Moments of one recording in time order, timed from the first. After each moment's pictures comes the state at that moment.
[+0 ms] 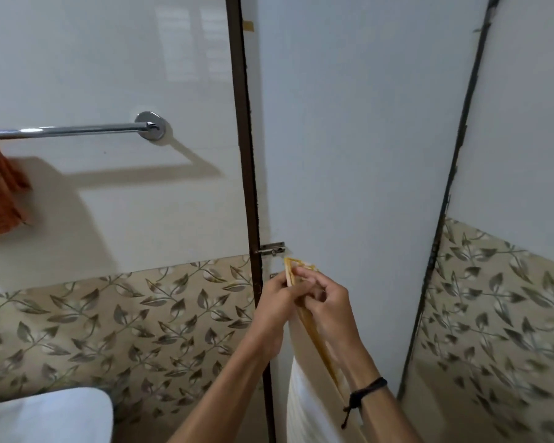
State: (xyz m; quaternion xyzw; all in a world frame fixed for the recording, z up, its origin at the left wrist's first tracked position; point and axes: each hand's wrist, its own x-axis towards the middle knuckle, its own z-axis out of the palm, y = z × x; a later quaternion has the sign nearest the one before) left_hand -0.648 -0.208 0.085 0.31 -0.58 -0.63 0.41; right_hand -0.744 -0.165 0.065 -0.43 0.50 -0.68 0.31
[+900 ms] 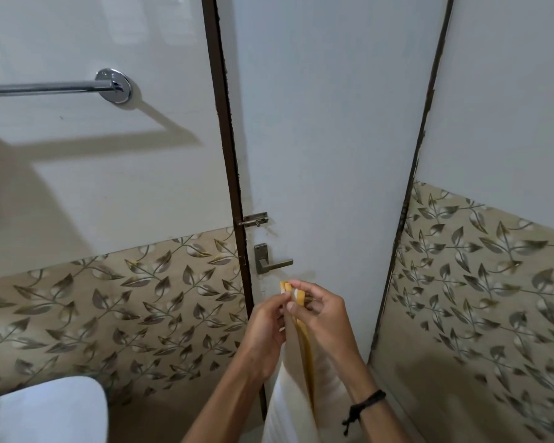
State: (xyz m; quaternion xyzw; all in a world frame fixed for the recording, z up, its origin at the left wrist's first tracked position) left_hand -0.606 -0.187 0.006 0.32 -0.49 -0.75 0.32; right_hand -0.707 -0.122 0.009 -0.39 0.60 -0.63 0.29
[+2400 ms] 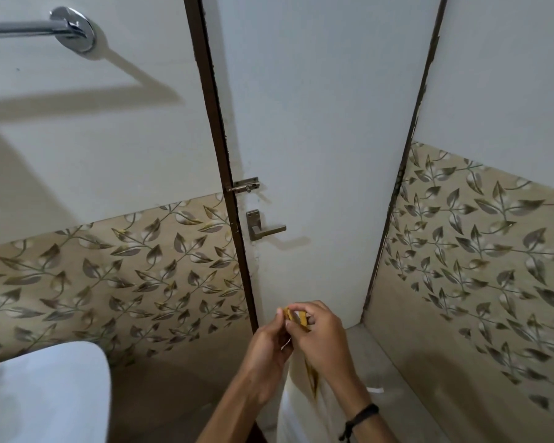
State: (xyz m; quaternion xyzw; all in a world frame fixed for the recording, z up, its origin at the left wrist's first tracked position) left_hand -0.591 -0.135 -0.063 0.39 -0.40 -0.79 0.27; right_hand -0.697 -0.087 -0.079 -0.42 0.74 -0.50 0.18
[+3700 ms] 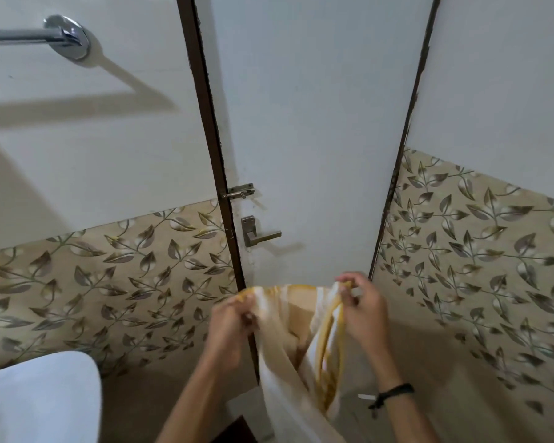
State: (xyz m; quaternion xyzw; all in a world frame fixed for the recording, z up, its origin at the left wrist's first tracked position) left_hand -0.574 -0.189 -0.038 0.46 -0.45 -0.68 0.35; right_hand -0.773 -0.077 -0.053 -0.36 0.74 -0.56 0.07
